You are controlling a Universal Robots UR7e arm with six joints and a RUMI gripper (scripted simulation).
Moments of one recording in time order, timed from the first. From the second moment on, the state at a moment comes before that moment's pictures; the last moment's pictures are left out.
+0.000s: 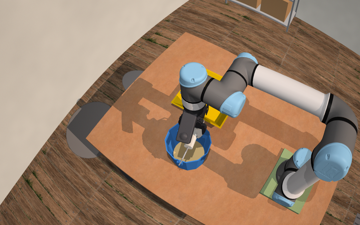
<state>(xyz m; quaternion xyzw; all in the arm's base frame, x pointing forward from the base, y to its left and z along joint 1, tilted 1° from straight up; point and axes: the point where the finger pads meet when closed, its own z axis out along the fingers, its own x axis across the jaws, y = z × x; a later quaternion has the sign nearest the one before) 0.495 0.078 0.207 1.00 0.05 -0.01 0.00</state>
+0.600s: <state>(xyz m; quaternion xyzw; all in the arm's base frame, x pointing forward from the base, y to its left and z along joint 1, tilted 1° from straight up) 0.494 0.078 0.210 1.00 0.05 -0.01 0.00</state>
